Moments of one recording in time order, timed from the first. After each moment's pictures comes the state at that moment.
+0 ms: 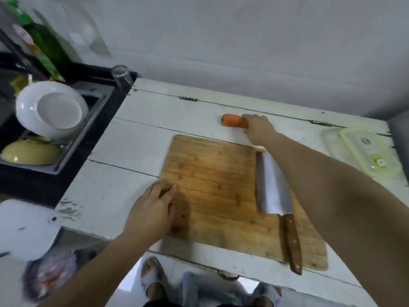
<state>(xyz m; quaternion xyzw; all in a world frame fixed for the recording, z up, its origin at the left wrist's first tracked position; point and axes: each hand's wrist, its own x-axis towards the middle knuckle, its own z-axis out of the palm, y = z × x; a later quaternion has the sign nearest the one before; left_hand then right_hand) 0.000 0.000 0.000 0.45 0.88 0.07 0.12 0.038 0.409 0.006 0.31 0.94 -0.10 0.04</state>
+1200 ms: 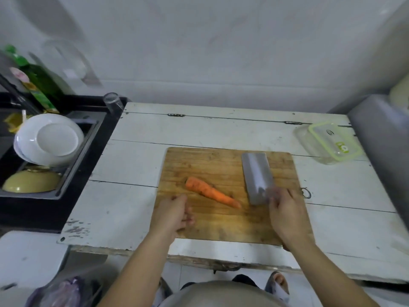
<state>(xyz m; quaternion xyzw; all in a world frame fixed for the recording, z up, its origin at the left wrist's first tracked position) 0.043 0.047 0.058 -0.08 0.74 0.50 0.44 0.265 0.218 0.036 0.53 0.80 -0.23 -0.15</state>
